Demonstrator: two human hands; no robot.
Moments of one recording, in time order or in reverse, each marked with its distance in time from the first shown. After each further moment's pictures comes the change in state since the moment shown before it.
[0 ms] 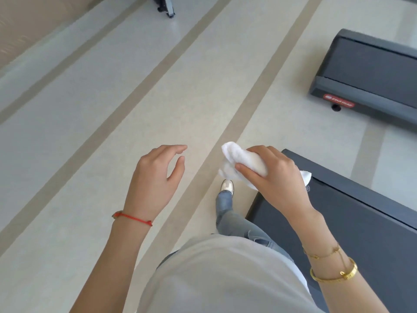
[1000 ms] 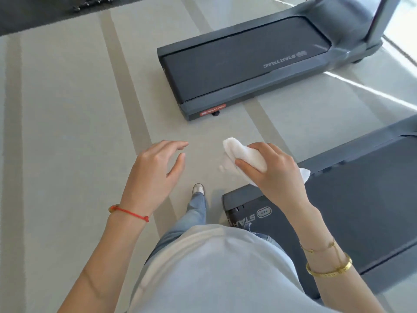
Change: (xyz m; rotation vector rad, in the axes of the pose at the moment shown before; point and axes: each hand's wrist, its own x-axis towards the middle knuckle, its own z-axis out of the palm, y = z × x) left_hand 0.565 0.226 0.286 -0.159 -0.558 0.817; right_hand 0.323 0.263 -0.166 -0.089 0.598 0.762
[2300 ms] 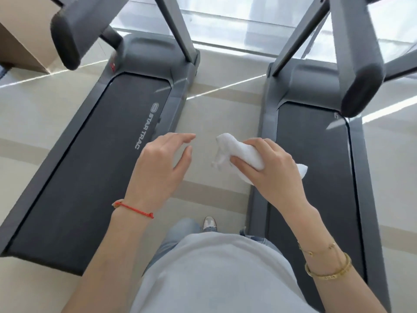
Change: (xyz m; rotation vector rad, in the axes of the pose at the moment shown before) left_hand 0.648 0.232 0.236 -0.247 -0.486 0.796; right_hand 0.404 0.230 -0.189 -0.120 0.648 0.676
